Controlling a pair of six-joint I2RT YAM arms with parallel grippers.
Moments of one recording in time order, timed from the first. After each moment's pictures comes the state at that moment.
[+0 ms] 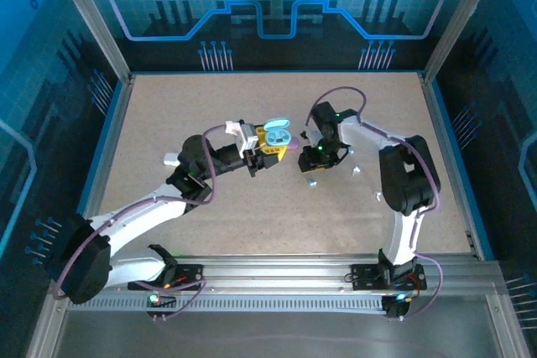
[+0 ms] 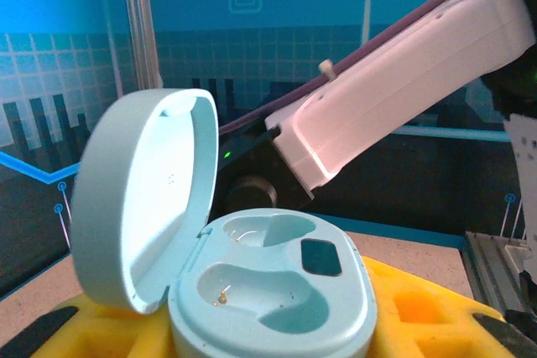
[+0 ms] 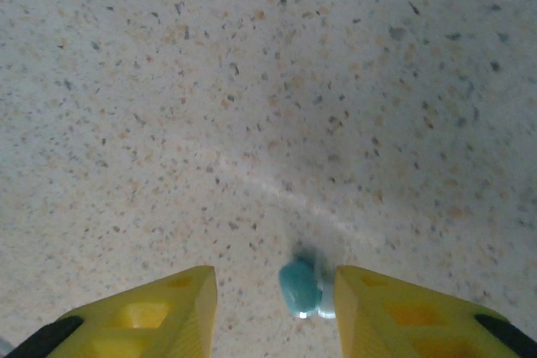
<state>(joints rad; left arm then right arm) -0.61 1.21 0.68 0.70 0.54 -0.06 0.40 1.92 1.36 -0.90 -0.32 0.10</state>
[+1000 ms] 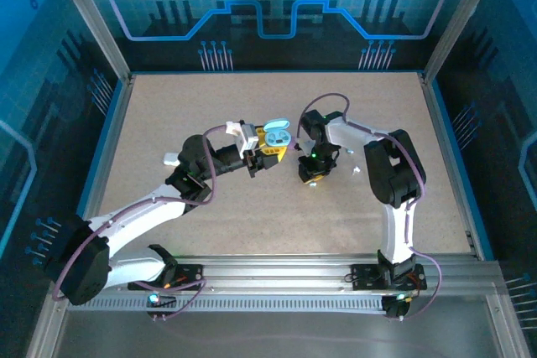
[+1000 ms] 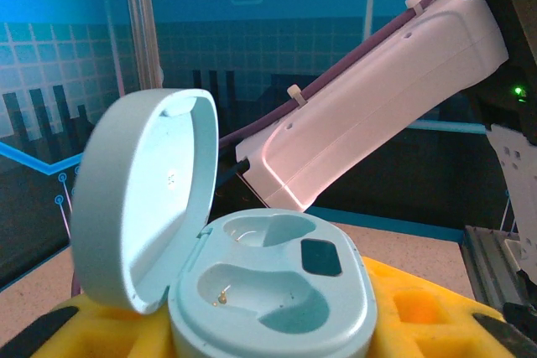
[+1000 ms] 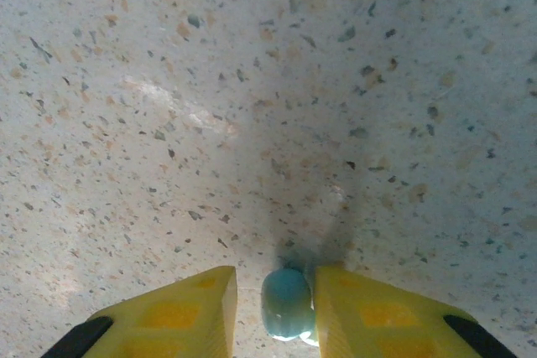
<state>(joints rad) -0.61 1.20 0.68 0.67 0.54 -0.05 0.44 2.02 1.41 -1.01 -0.26 0.03</state>
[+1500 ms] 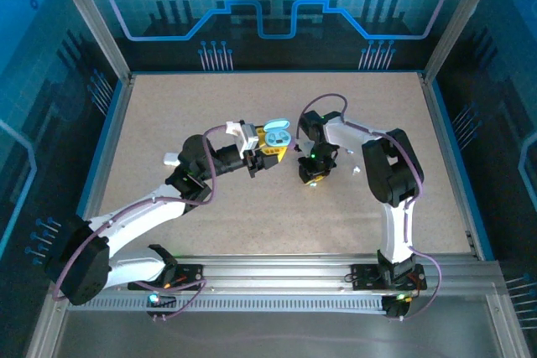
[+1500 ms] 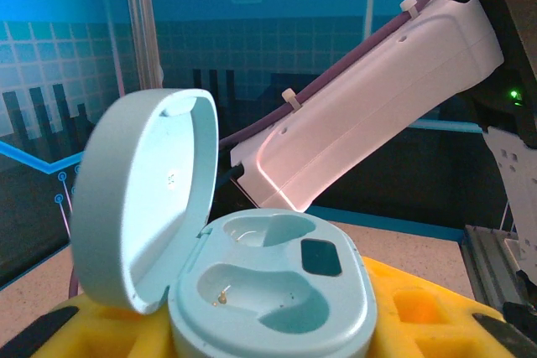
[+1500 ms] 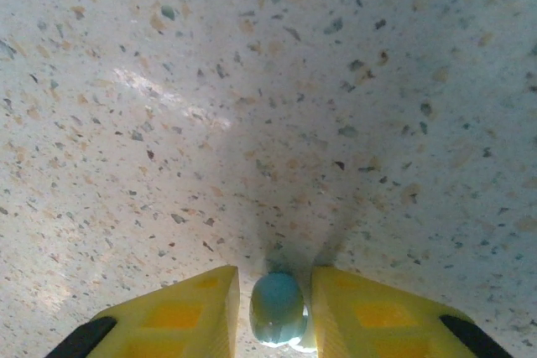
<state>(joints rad) -0.61 1.20 0.68 0.67 0.54 -0.05 0.45 2.04 1.43 -1.03 -0.23 0.03</state>
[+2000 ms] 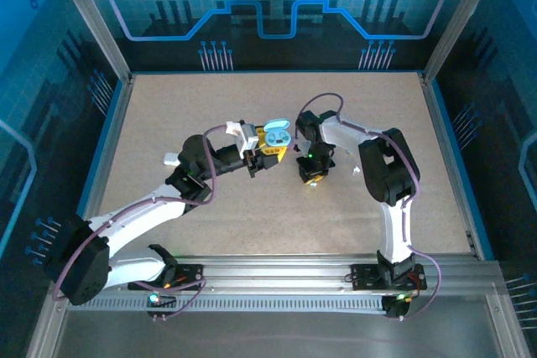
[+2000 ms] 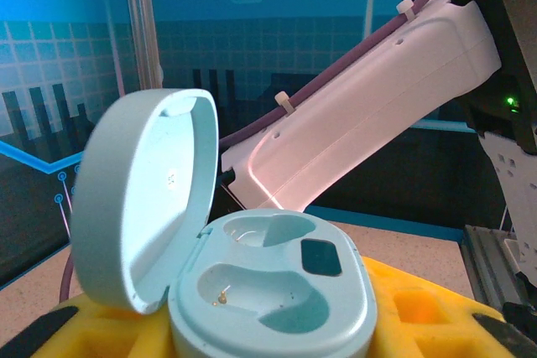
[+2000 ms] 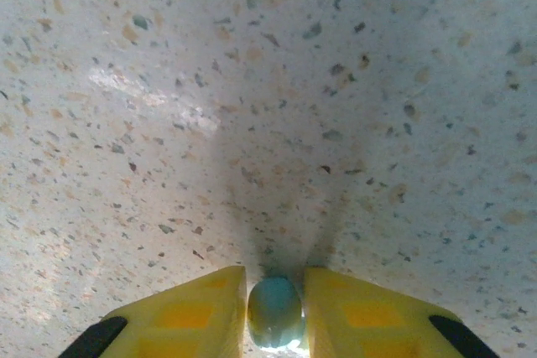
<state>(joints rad) -0.61 1.20 0.68 0.67 0.54 -0.06 0.48 2.06 1.46 -1.07 -0.17 0.09</state>
